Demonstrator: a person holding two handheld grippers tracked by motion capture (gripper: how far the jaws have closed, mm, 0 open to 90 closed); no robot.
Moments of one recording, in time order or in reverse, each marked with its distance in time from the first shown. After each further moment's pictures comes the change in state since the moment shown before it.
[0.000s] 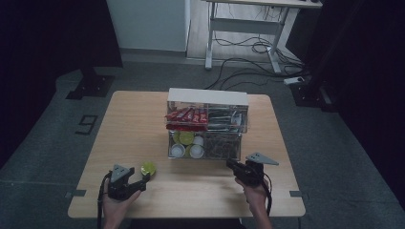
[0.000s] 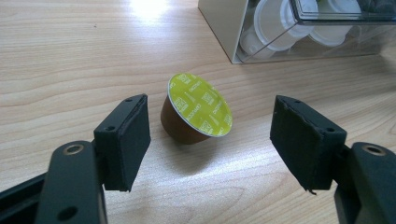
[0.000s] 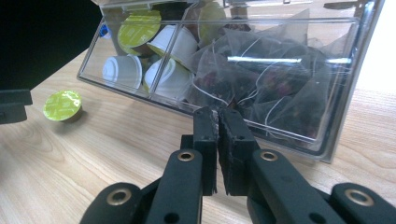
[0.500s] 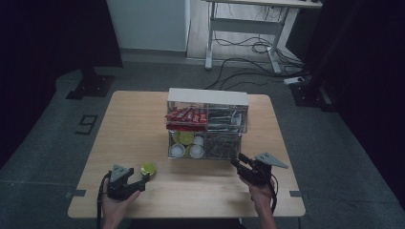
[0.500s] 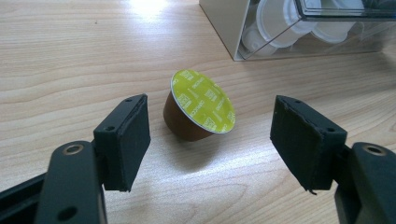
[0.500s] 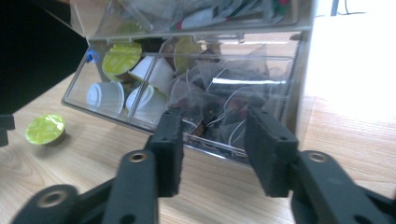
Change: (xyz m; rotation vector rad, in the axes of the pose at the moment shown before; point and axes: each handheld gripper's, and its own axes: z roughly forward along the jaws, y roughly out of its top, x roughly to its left) left arm 0.004 -0.001 0.000 0.011 -0.004 -0.004; right arm -0.012 0.002 -0.017 -0.114 -0.053 -0.007
